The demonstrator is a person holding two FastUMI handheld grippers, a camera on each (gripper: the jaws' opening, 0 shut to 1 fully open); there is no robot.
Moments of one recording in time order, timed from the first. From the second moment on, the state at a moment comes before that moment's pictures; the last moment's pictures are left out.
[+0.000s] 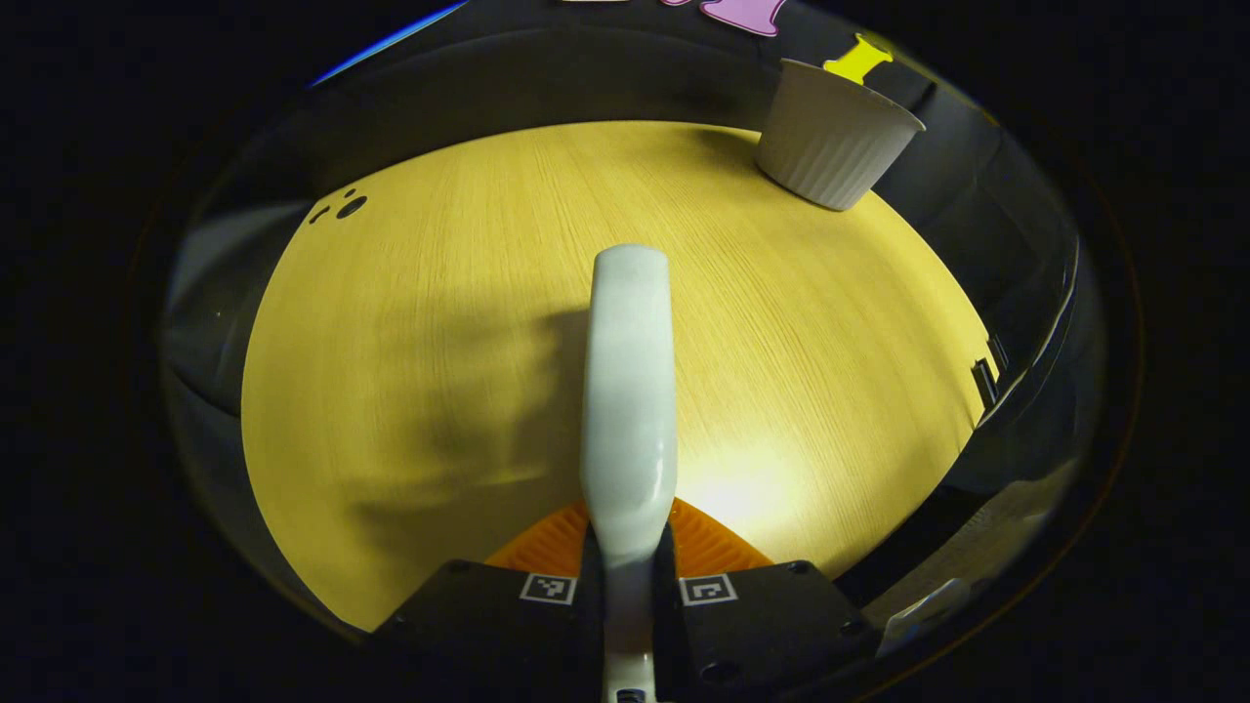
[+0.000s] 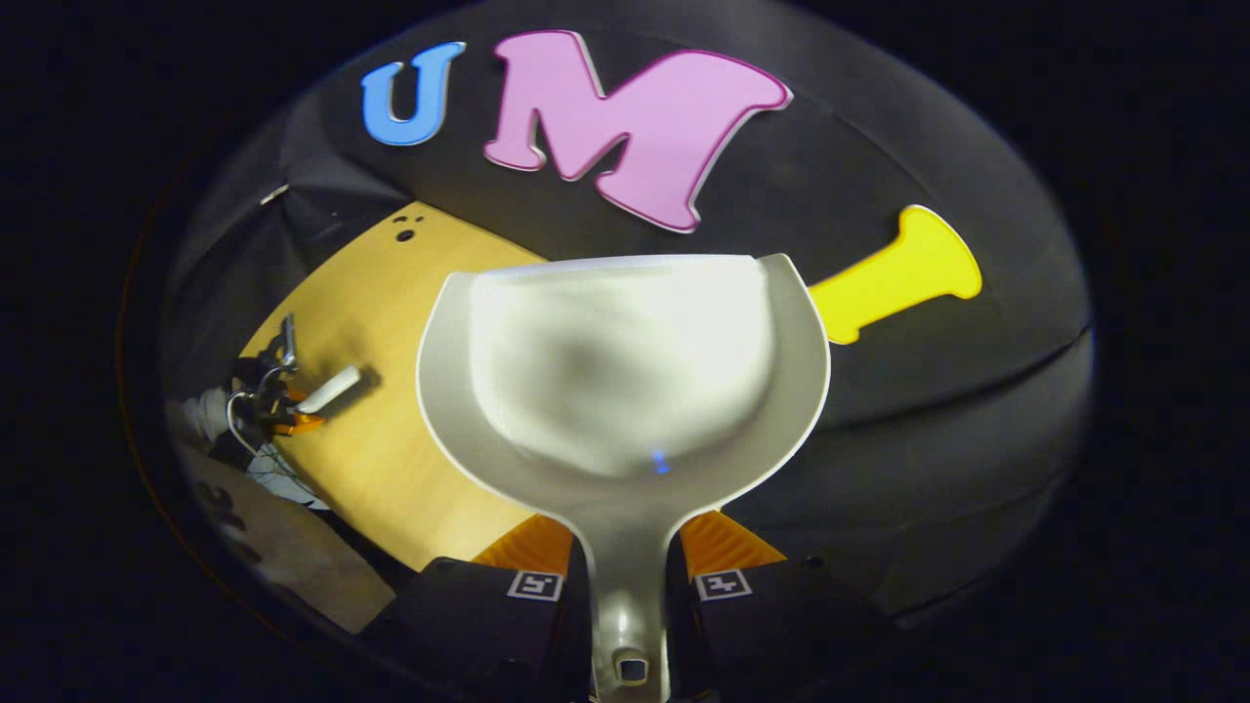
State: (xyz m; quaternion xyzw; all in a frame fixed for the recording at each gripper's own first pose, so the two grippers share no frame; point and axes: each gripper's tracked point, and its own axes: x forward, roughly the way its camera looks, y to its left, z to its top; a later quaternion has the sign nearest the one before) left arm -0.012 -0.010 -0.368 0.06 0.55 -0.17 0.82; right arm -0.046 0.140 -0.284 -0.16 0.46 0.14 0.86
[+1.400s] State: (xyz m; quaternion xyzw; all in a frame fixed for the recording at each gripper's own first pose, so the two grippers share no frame) left arm -0.003 0.017 -0.379 0.08 0.56 -0.11 0.81; right arm -0.195 0.334 -0.605 -0.02 0.57 0.17 0.80
